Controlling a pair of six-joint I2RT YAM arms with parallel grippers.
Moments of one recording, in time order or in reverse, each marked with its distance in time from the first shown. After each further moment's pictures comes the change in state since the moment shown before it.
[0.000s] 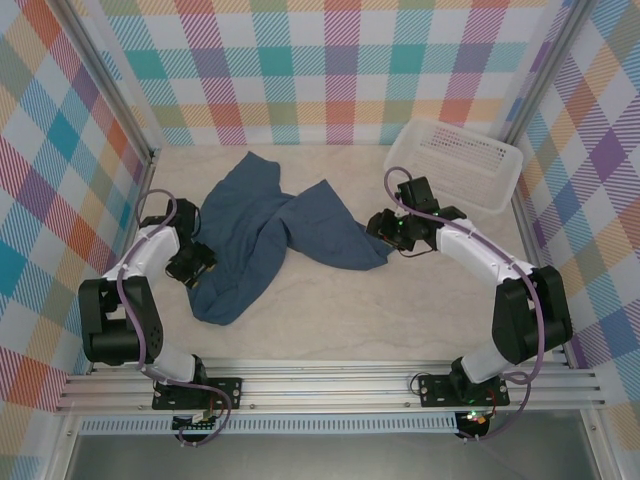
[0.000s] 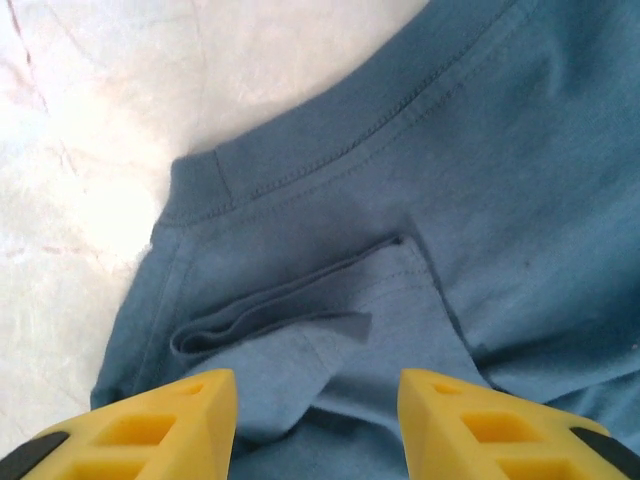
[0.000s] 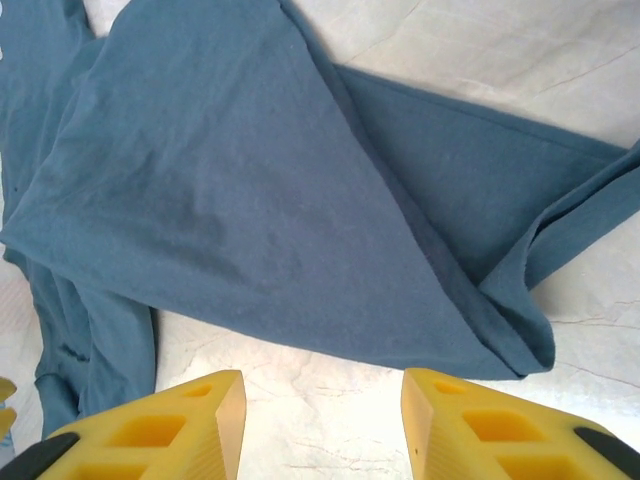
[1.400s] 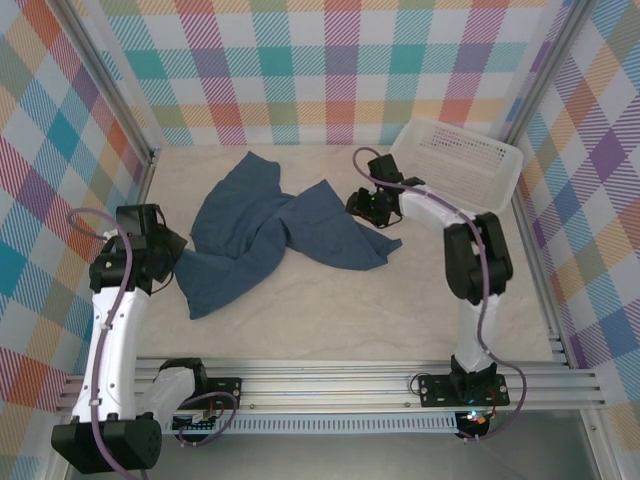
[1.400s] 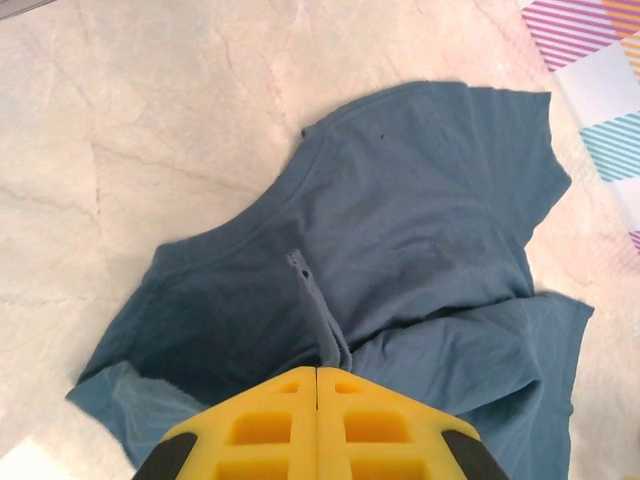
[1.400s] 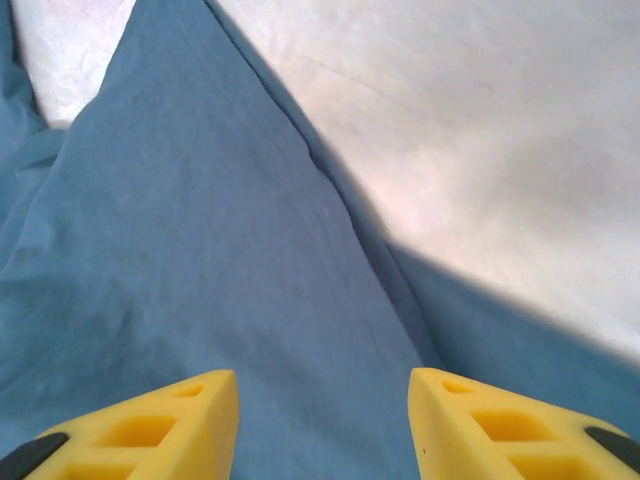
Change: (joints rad) left arm -0.003 -0.575 0.066 -0.073 -0.088 -0.094; right arm 0.018 0.522 0.456 0.016 0.047 -0.049
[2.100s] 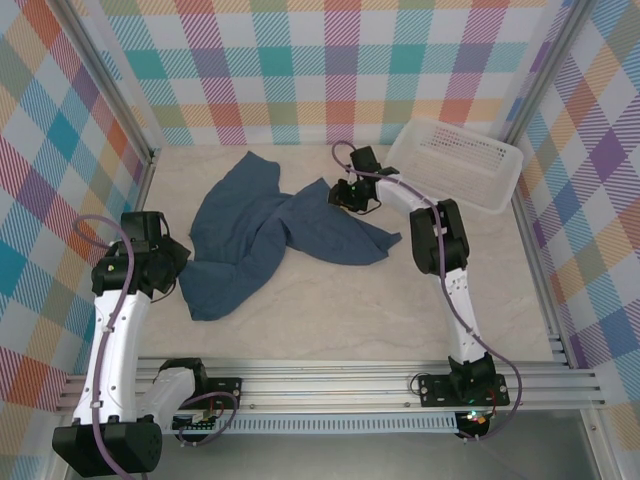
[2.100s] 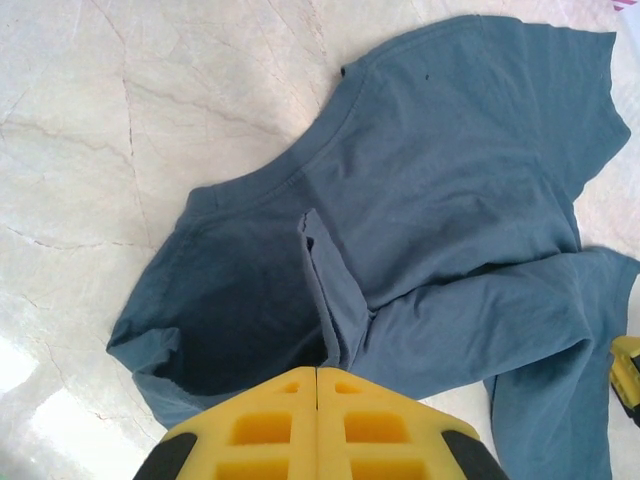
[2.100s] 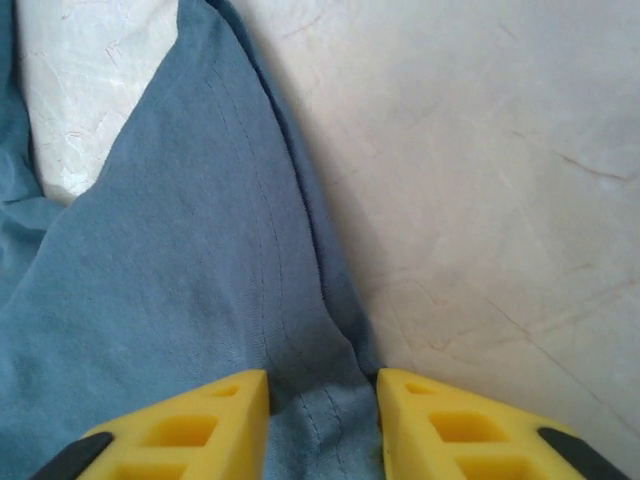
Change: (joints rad) left arm 0.000 -0.007 -0.035 -0.066 0.036 0.000; right arm 0.008 0.408 0.467 -0.039 -0.135 -0.102
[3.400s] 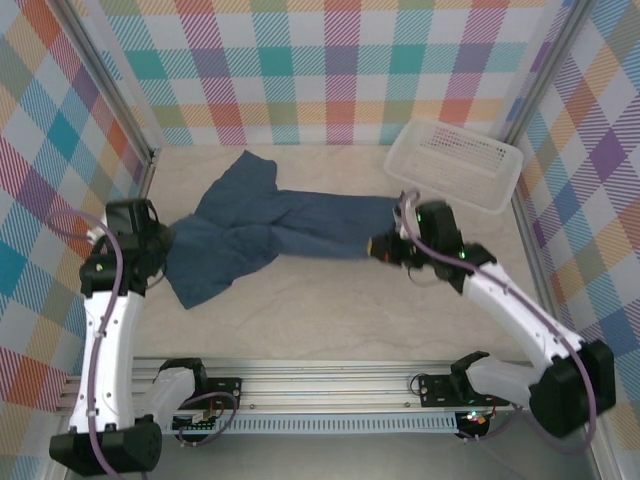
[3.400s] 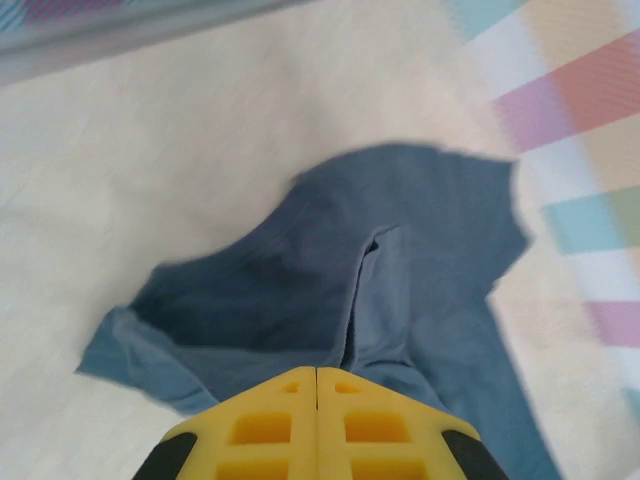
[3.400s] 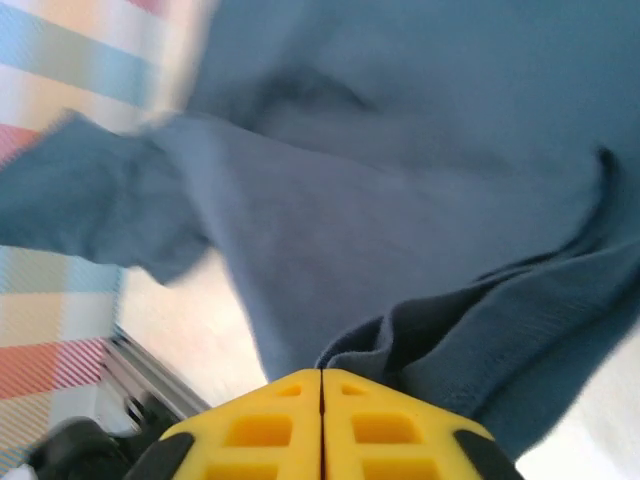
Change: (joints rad) left arm -0.001 -0.022 0.048 0.051 -0.108 -0.104; right arm 0.040 -1.368 -1.252 0.053 -0.066 0.111
